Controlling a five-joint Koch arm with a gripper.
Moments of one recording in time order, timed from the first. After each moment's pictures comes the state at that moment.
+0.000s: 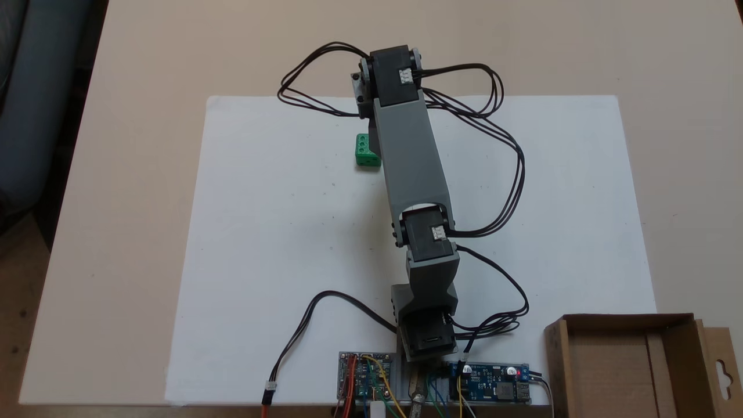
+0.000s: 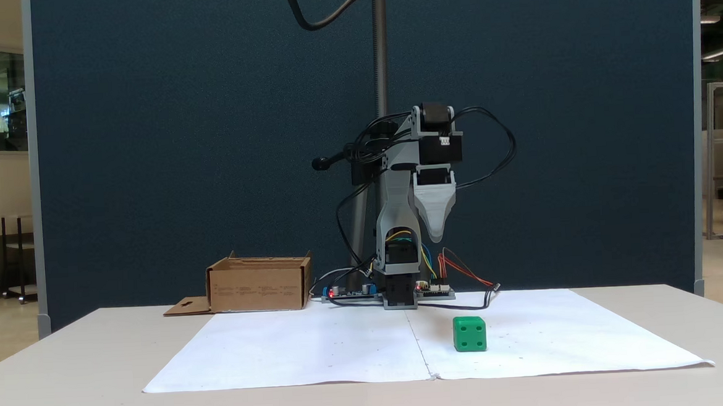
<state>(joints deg) -12.5 81.5 60.8 77.2 18.5</state>
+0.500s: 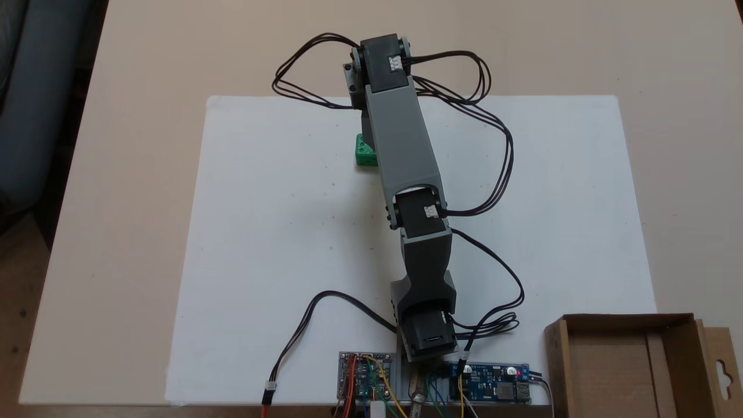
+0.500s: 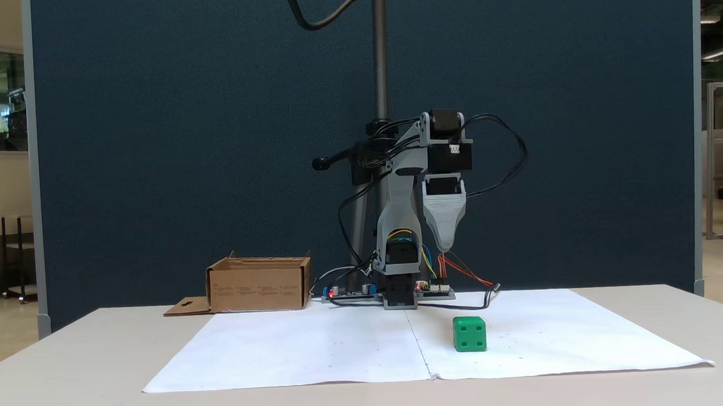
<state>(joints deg) -13.8 75.3 56.8 77.2 18.5</state>
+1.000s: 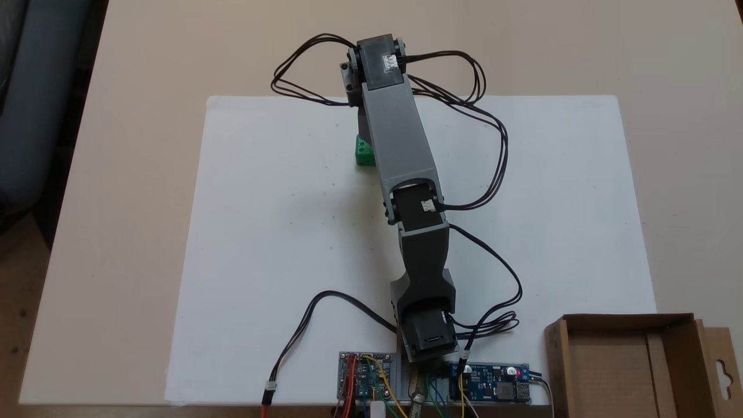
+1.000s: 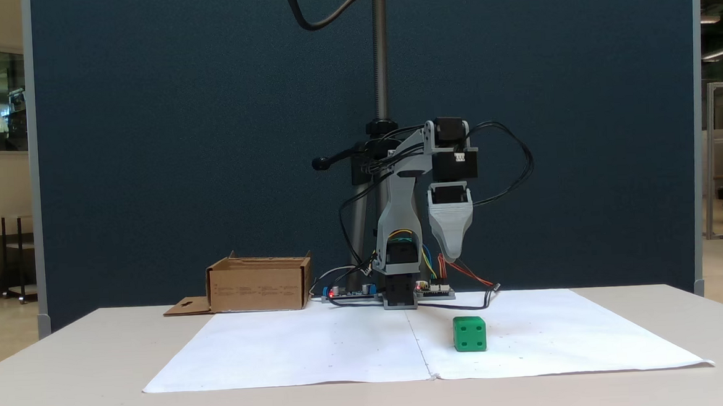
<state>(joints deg) -14.5 72.2 58.9 70.7 18.5</state>
